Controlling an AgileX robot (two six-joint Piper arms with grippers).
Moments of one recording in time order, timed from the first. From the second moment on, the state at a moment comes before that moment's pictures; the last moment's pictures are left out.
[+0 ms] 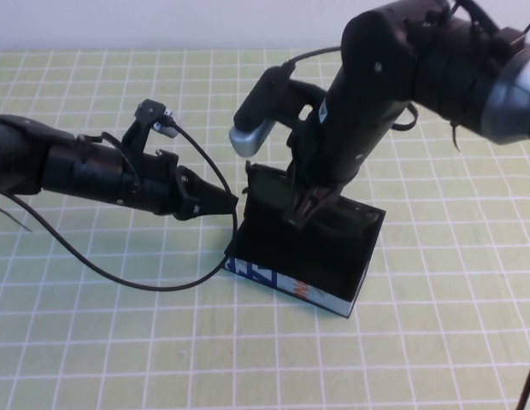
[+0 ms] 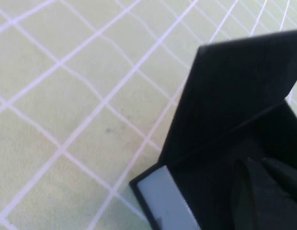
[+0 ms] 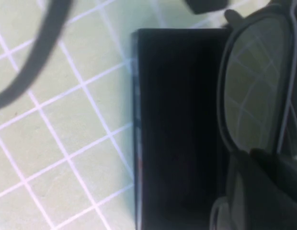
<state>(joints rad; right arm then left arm) 0.65 1.91 -1.77 0.08 1.11 -0.49 -0.15 1.99 -1.28 -1.28 1.05 1.49</state>
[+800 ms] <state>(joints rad) 0.27 1.53 -1.14 0.31 0.94 0.01 -0.15 1.84 -1.28 -1.19 1.04 1.39</state>
